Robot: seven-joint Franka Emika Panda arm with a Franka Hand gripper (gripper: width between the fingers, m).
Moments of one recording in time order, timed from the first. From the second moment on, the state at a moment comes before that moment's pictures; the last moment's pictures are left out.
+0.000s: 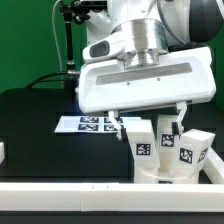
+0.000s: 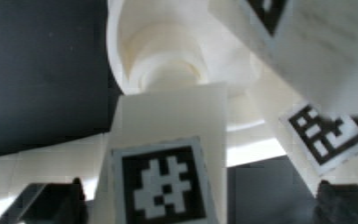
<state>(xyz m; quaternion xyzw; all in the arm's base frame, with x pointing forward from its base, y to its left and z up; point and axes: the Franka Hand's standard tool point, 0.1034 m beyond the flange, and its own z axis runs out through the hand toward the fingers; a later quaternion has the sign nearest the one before) 0.613 0.028 0.075 -0.96 0.10 -0.26 0.06</state>
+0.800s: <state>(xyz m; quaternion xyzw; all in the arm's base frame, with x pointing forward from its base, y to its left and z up) 0.617 0.021 0.105 -0.97 0.10 -0.21 0.09</state>
